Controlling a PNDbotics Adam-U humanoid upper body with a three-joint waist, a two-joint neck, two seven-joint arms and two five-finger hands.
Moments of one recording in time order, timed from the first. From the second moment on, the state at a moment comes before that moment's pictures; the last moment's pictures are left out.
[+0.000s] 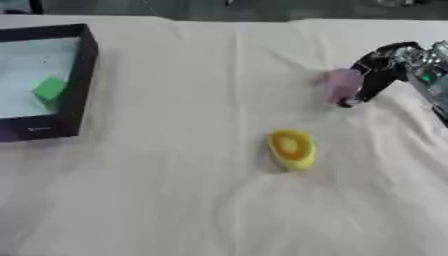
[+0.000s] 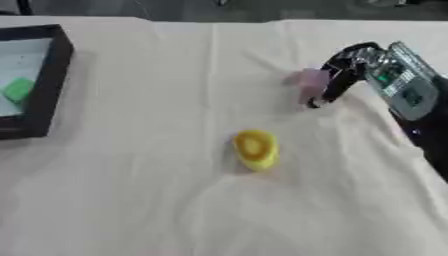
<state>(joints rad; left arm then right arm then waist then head) -0.50 0.92 -0.19 -1.99 0.43 0.60 0.50 -0.98 -0.72 0.37 -1.17 0.36 0.63 0.62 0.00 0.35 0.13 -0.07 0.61</state>
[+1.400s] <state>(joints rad) -0.49 0.91 -0.19 -1.99 0.43 0.60 0.50 -0.99 -0.71 0.39 -1.18 0.32 0.67 0.58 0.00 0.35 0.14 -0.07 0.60</state>
